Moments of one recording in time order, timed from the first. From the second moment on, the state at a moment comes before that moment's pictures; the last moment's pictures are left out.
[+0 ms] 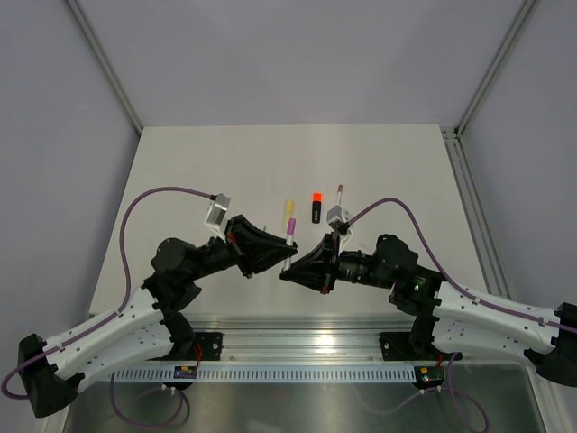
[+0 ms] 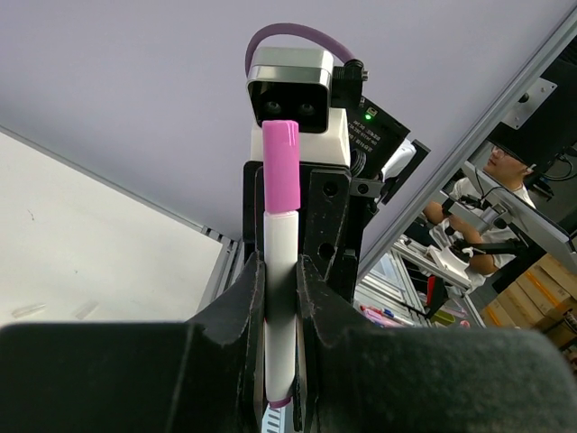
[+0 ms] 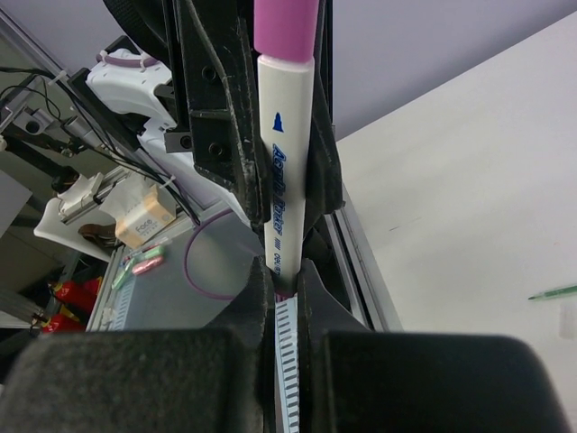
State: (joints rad) left arm -0.89 0.73 0.57 0.53 0.44 -0.73; right arm 1.12 0.87 0.66 0.31 -0.27 0.52
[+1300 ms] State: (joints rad) left arm -0.91 0.74 0.53 0.46 0.43 -0.73; right arm 1.12 0.88 0.68 0.24 -0.24 0.51
